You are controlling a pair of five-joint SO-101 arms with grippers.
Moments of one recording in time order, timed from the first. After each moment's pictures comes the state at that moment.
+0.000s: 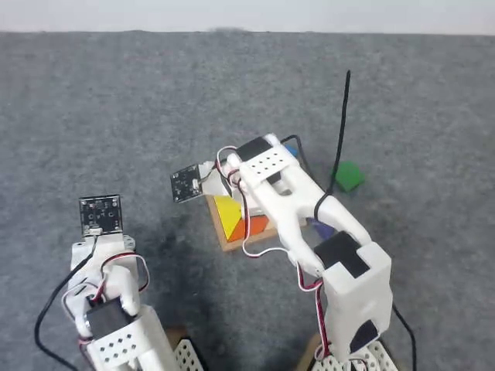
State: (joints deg) left arm -32.6 -103.1 96.9 62.5 -13.6; right arm -36.7 21.5 -0.3 70.3 68.5
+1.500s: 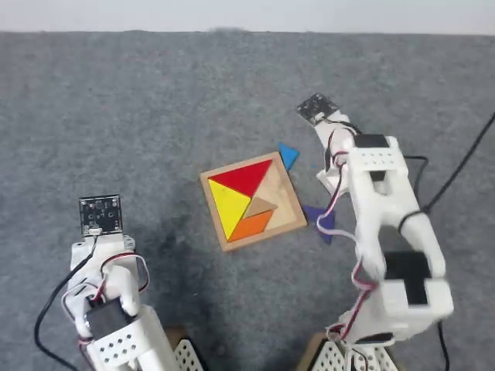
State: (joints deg) left arm -32.5 -103.1 96.9 62.5 -13.6; right arm -5.7 8.7 17.1 58.0 33.5
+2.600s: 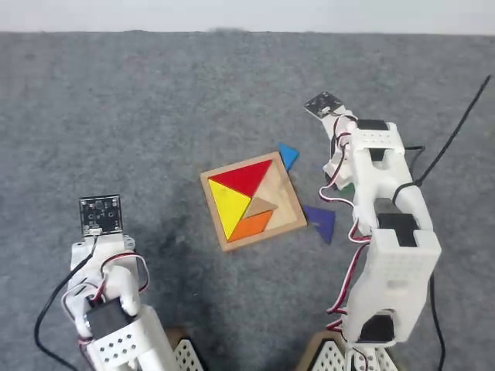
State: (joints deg) left arm -32.5 -103.1 96.9 62.5 -13.6; right arm -3.5 26.8 1.1 61.9 35.7
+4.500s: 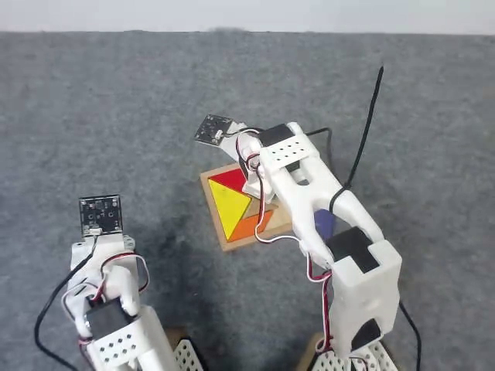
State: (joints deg) left arm -32.5 -103.1 96.9 62.5 -13.6; right arm -30.6 21.0 -1.0 68.0 37.2
